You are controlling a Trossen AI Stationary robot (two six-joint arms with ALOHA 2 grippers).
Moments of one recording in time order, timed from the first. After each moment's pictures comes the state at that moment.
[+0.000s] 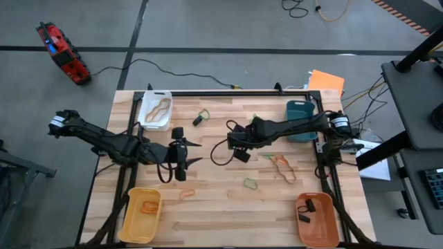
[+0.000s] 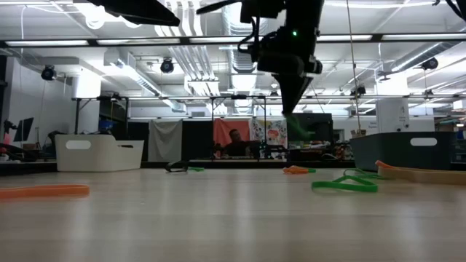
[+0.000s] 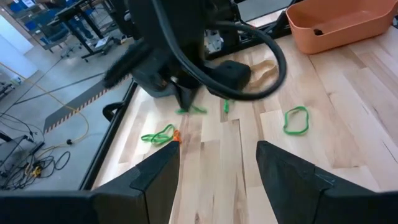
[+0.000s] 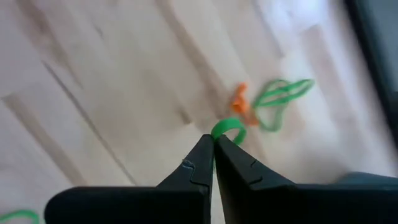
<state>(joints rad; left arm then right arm) -0.33 1.08 0.77 -0.11 -0.52 0.17 0.01 1.86 1.54 -1.11 0.38 0.49</state>
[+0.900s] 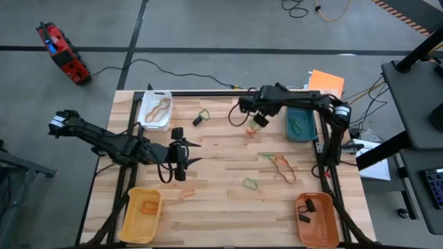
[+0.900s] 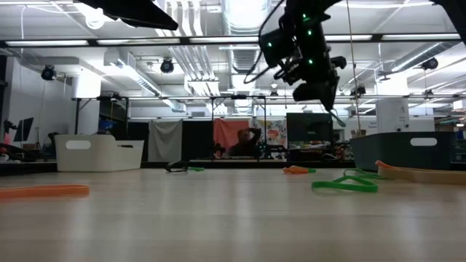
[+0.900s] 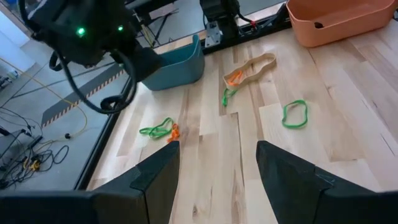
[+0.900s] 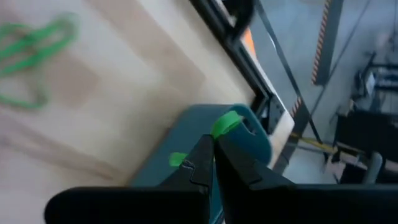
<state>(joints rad) -0.33 1.08 0.77 -0.14 -0.52 0.15 -0.38 1.86 1.58 -1.50 0.61 0.51</state>
